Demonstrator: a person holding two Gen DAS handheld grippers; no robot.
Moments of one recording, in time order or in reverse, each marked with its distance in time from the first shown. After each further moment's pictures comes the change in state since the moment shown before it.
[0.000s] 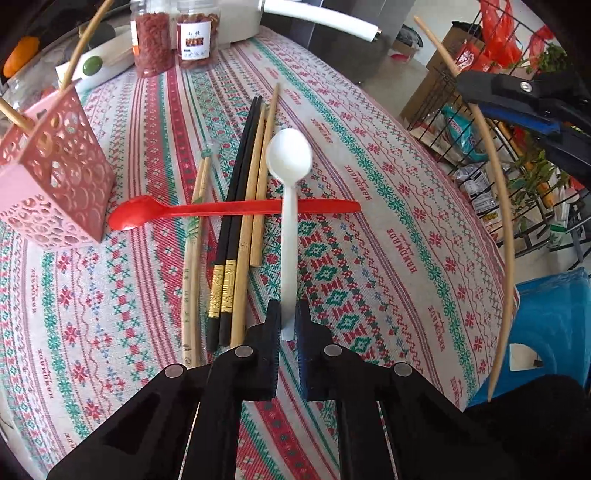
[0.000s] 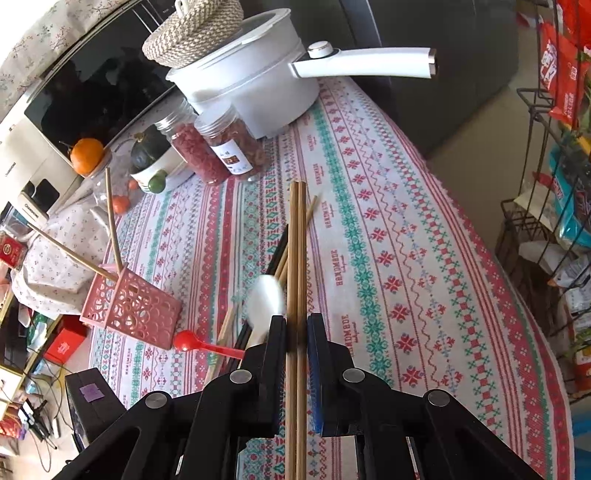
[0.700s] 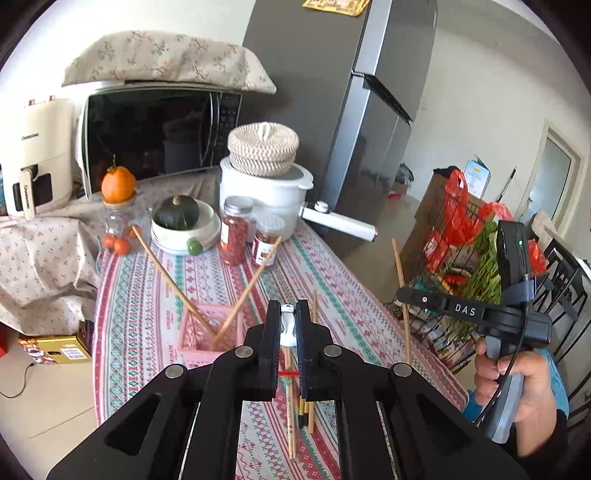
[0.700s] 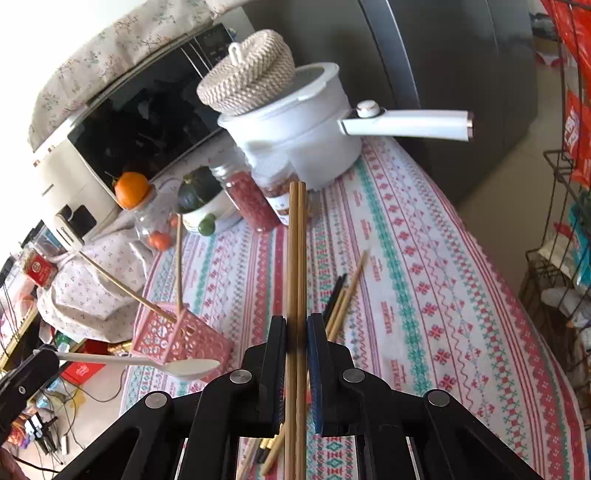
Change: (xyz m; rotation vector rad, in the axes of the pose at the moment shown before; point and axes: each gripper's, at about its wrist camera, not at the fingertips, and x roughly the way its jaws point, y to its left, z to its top) left arm -0.225 0.068 0.015 -0.058 -0.589 0.011; right arm -0.029 0.041 0.009 -0.046 -0.168 0.078
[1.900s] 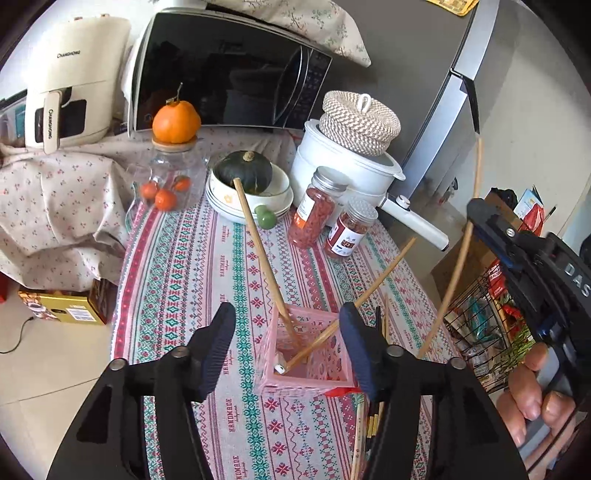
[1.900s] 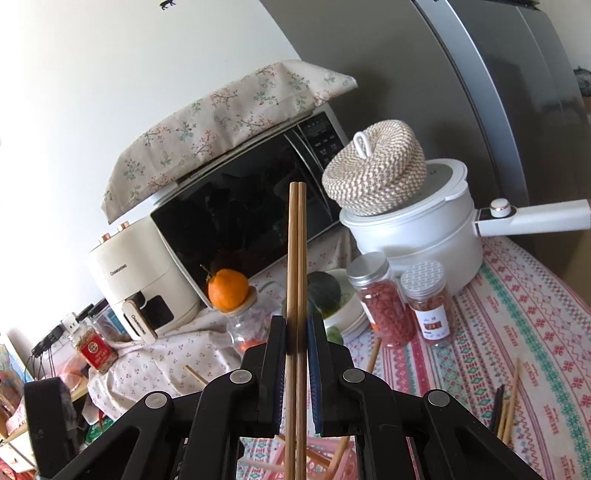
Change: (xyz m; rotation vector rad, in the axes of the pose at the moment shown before) left arm 0.075 0.119 -0.004 -0.199 0.117 0.087; right arm 0.050 0.124 0.022 -0.015 -0.364 0.188
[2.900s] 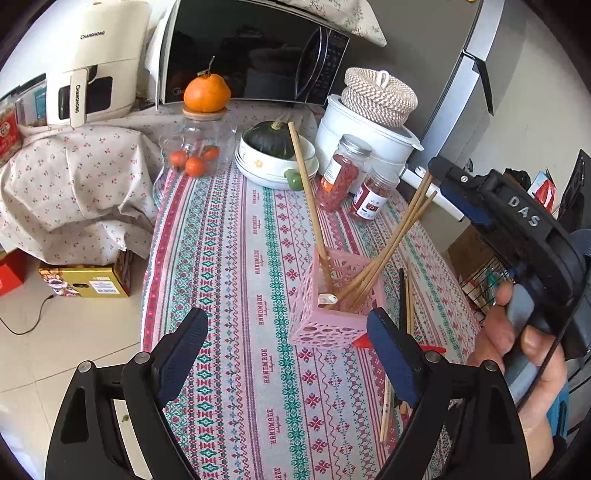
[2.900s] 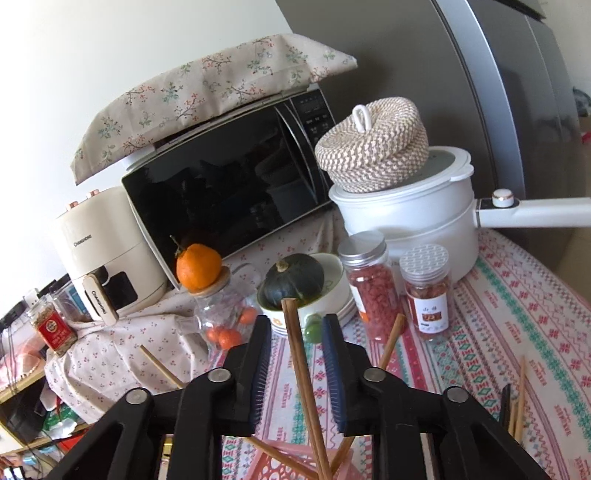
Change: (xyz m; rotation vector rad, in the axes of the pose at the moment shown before) left arm -0.012 0.023 -0.033 0.007 0.095 0.061; right arm 0.041 0.010 -0.027 -0.062 0.034 -0.087
